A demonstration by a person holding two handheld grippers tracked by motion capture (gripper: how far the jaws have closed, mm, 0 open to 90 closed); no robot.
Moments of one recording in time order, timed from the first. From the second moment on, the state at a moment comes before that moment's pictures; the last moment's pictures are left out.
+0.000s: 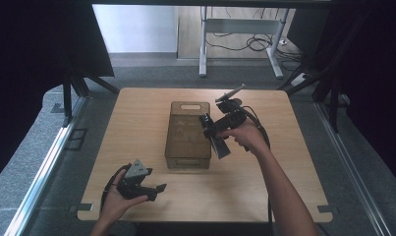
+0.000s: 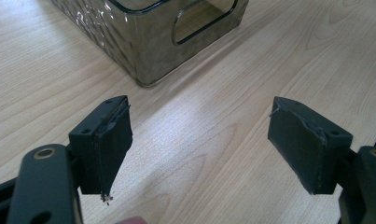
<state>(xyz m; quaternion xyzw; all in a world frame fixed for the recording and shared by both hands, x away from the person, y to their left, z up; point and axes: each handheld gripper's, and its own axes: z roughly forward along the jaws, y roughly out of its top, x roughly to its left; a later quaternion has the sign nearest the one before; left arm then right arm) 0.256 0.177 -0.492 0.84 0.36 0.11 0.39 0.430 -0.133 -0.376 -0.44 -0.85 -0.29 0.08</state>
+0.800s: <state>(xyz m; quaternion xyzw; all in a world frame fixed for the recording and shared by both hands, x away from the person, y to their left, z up) 0.256 0.178 -0.492 0.84 0.36 0.11 0.40 0.447 -0.105 -0.380 -0.44 -0.84 -0.29 0.10</state>
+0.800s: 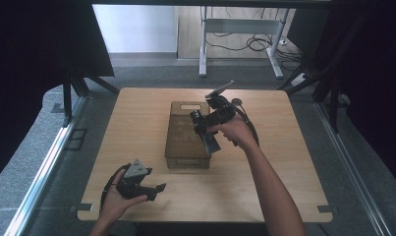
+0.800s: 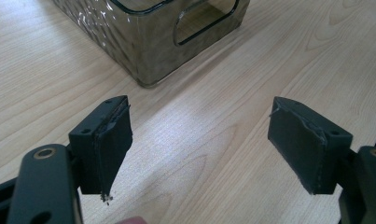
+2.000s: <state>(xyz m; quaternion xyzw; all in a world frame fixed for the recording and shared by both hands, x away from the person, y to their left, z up) 0.257 0.178 -0.493 0.84 0.36 0.11 0.39 0.464 -0.070 -0.404 -0.46 -0.84 -0.28 0.12</state>
